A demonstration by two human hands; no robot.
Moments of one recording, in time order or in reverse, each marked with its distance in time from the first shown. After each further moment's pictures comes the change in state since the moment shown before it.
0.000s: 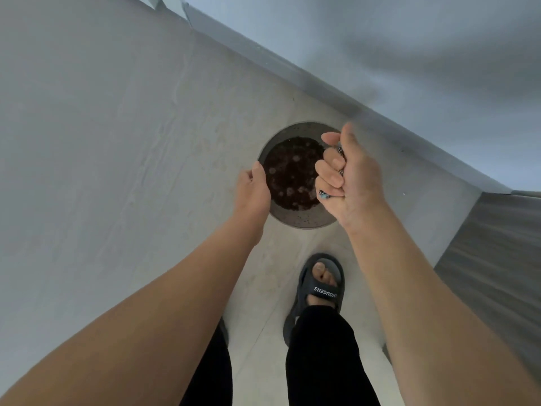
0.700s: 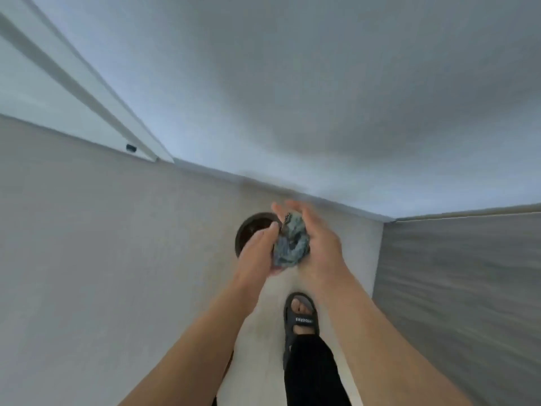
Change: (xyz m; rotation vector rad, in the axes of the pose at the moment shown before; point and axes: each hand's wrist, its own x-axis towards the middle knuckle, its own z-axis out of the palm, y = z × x) left_hand -0.235 0.137 -0.048 0.078 -0.458 0.064; right_hand -0.192 -0.100 0.082 -0.057 0.021 -0.130
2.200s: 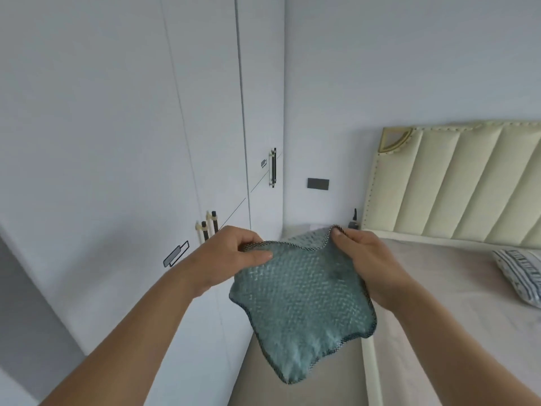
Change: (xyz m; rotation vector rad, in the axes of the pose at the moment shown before) left_hand -0.964 -0.253 0.470 1.416 -1.549 1.066; right_hand -1.200 0.027 -0.337 0.154 1.166 -1.027
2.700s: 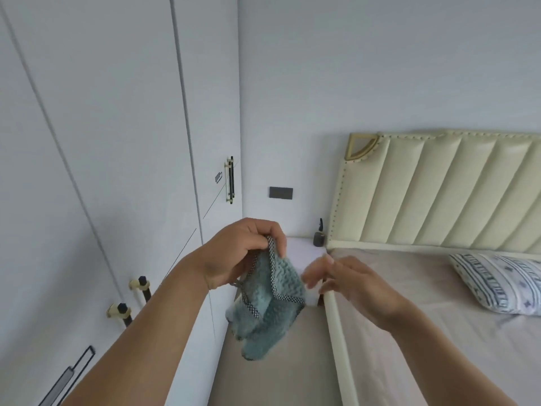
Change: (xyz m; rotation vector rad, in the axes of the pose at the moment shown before) left_hand 0.273 -0.009 -0.025 -0.469 -0.400 0.162; right_hand 0.197 0.021 -0.053 -0.173 -0.212 -0.108
